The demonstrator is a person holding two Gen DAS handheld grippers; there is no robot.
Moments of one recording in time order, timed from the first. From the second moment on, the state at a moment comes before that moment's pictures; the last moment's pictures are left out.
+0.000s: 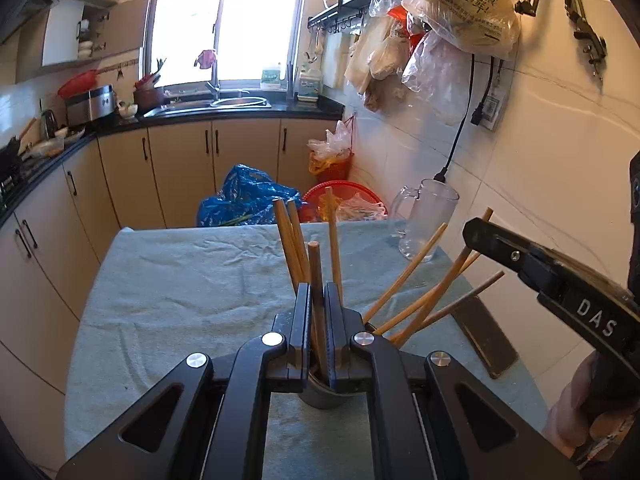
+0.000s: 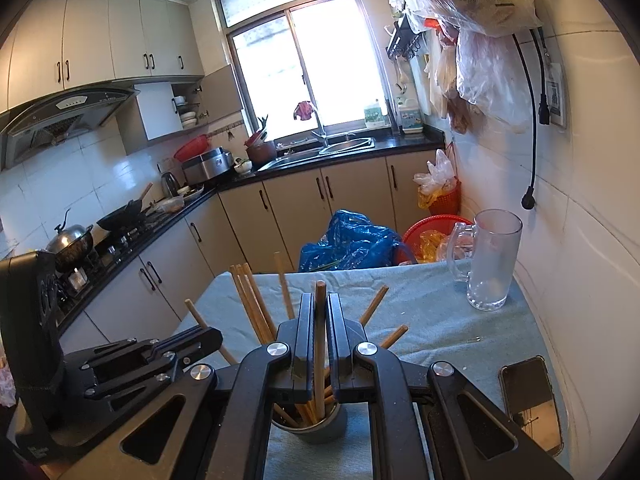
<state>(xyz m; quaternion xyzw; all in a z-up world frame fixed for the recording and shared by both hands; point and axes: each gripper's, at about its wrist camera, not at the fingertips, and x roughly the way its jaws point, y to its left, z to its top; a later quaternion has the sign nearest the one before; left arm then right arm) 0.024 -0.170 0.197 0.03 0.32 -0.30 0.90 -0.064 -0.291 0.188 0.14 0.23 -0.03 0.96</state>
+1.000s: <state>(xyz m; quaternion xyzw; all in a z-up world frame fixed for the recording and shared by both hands) -0.042 -0.126 0.230 0.05 0.25 -0.23 0.94 -0.096 -0.286 0.220 0.12 0.20 -0.05 0.97</state>
